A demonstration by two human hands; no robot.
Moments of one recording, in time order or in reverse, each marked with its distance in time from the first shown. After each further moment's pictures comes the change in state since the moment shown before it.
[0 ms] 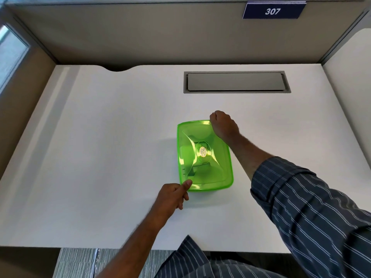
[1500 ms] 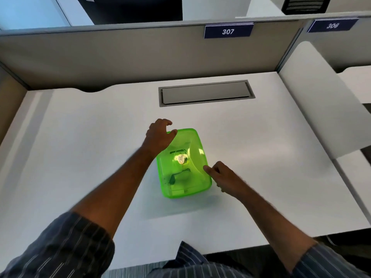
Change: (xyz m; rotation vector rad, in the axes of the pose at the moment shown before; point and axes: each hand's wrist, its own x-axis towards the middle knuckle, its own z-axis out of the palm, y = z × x) left_hand 0.130 0.174 -0.008 0.675 0.204 0.438; right_hand -0.176 0.081 -0.035 0.357 -0.269 0.189
